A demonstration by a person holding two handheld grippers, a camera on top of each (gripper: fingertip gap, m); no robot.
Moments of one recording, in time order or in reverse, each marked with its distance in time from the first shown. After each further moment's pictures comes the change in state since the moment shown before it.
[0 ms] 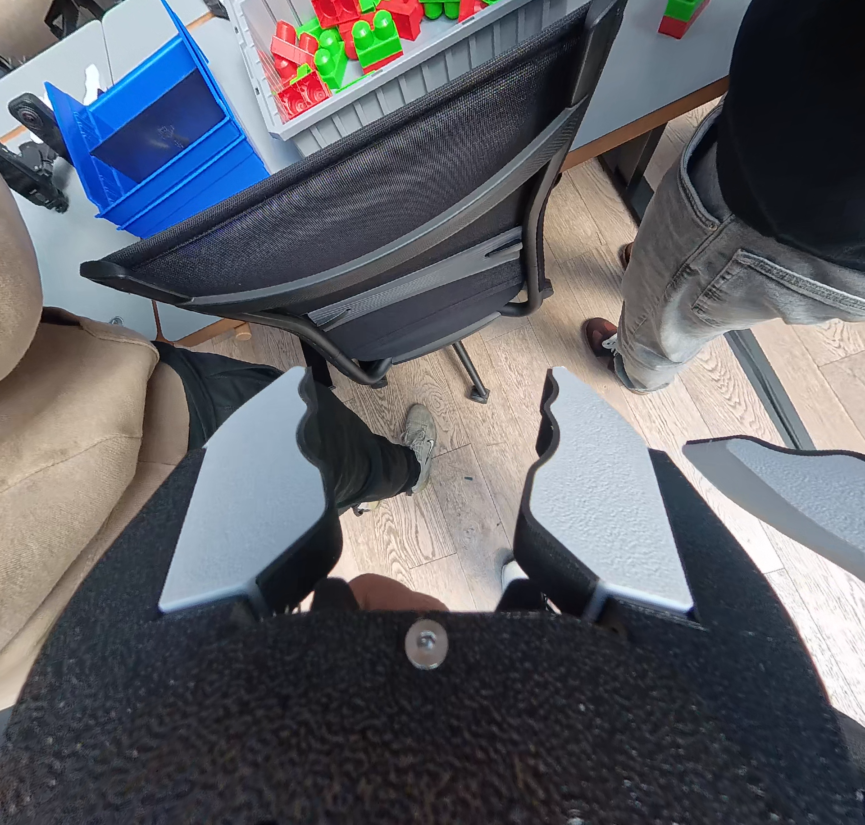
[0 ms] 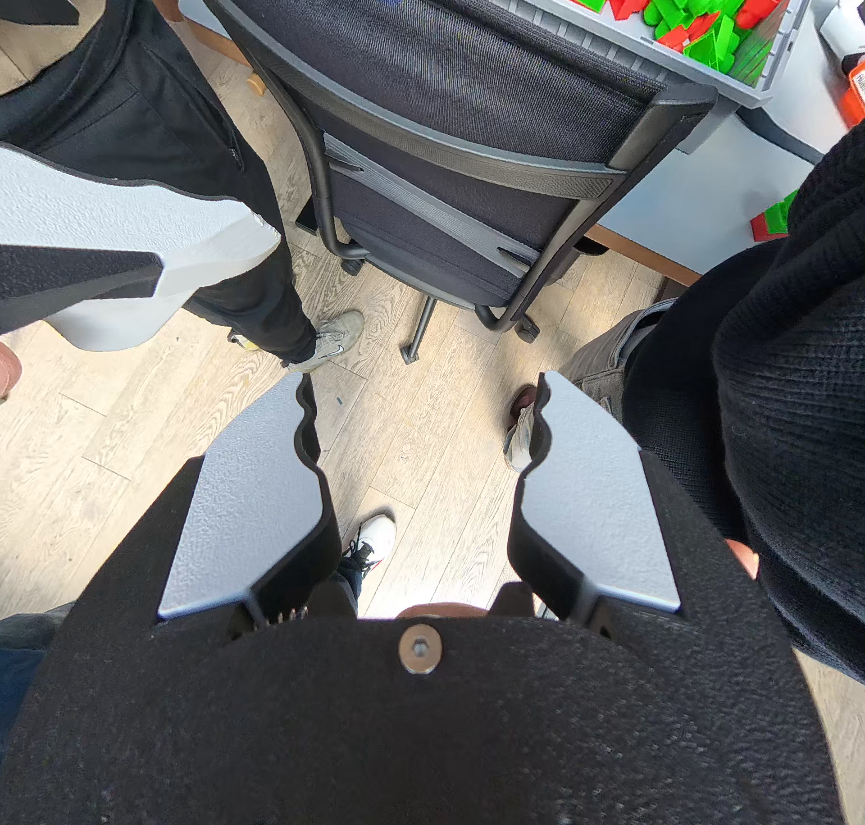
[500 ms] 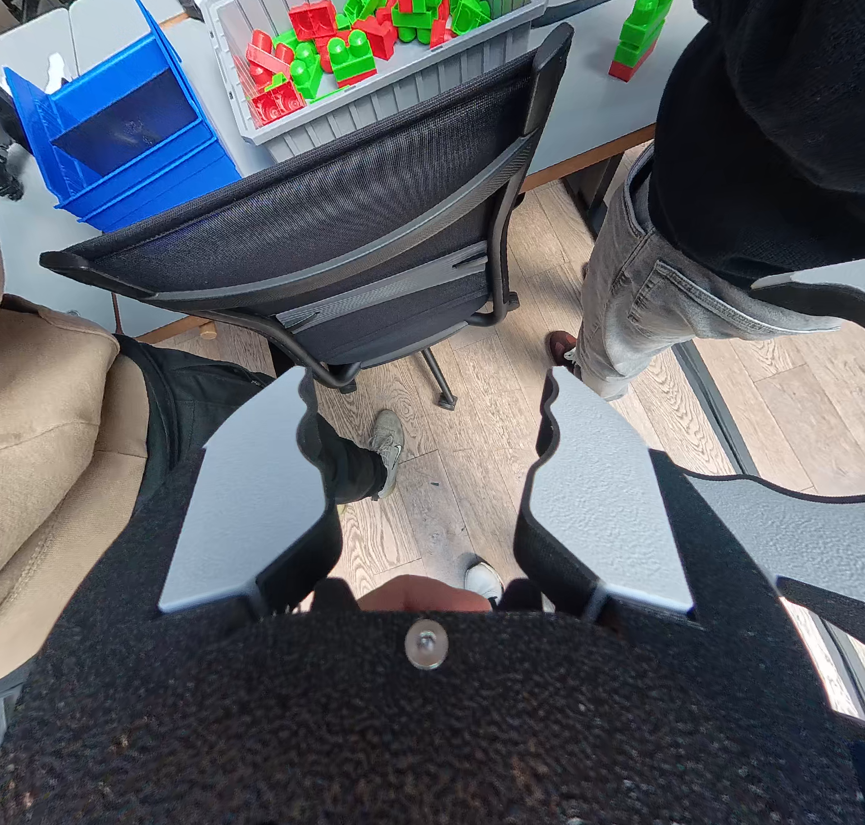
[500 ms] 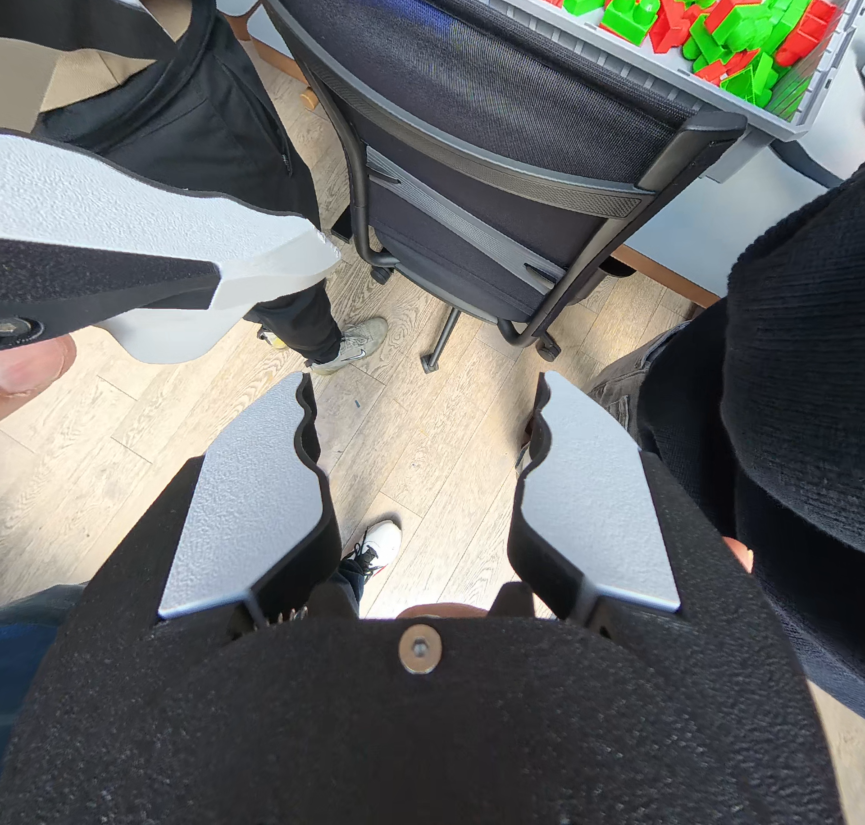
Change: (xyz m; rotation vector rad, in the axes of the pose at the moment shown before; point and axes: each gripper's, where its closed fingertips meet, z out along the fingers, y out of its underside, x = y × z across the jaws) left arm 0.021 -0.010 -0.016 0.022 0.050 -0.059; right arm -0.008 -0.001 -0.013 0.040 -0.082 -0.043
